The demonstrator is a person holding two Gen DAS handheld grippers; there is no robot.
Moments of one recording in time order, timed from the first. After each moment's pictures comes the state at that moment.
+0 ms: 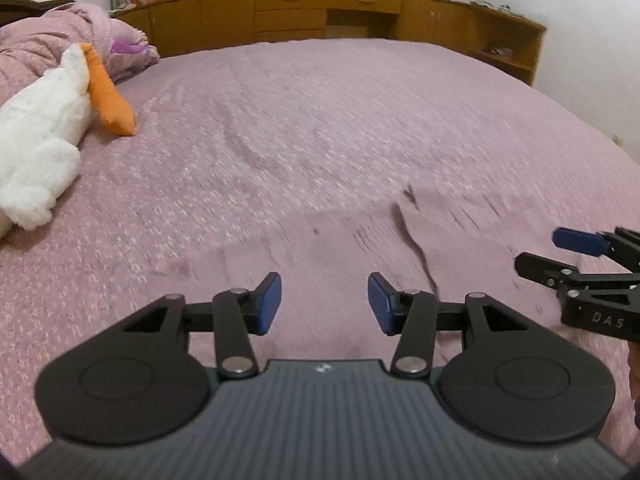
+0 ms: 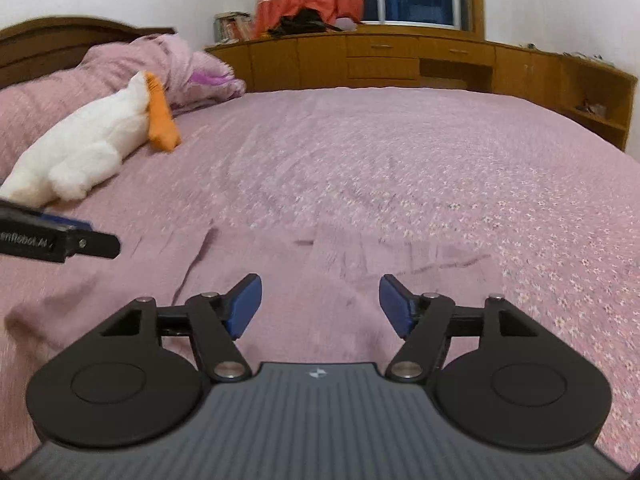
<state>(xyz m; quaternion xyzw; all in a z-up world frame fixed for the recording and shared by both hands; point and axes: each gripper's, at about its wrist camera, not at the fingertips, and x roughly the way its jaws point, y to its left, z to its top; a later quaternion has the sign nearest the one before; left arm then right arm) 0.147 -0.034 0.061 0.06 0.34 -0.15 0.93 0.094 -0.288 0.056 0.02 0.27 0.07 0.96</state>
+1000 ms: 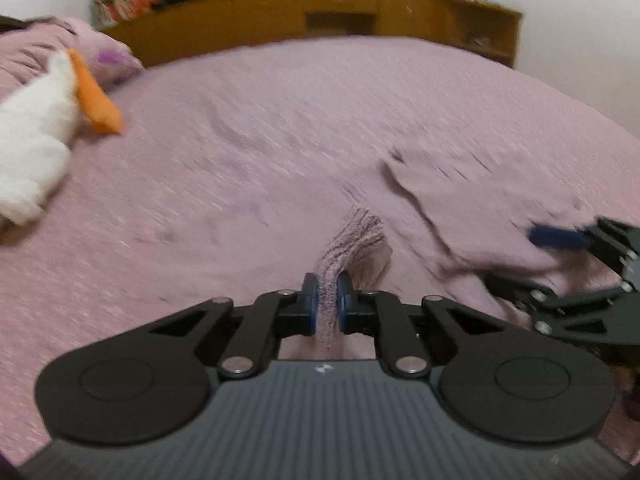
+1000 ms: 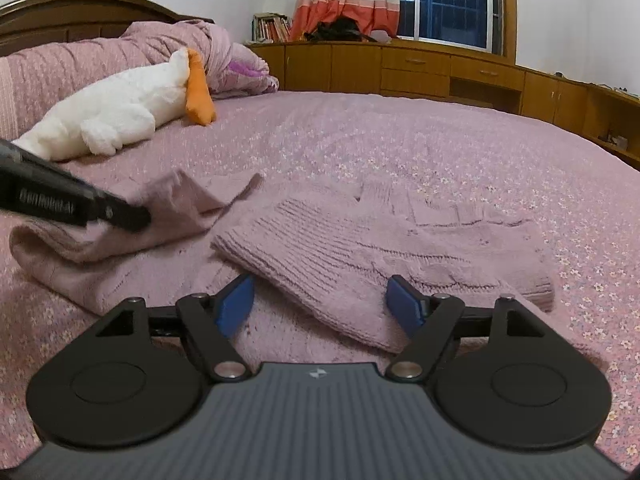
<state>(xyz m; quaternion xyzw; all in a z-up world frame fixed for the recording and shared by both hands) 0.126 -0.022 0.025 0.08 0.31 -0.16 0.93 0.063 -0.253 -0.002 -0.02 0.24 0.10 0.97</state>
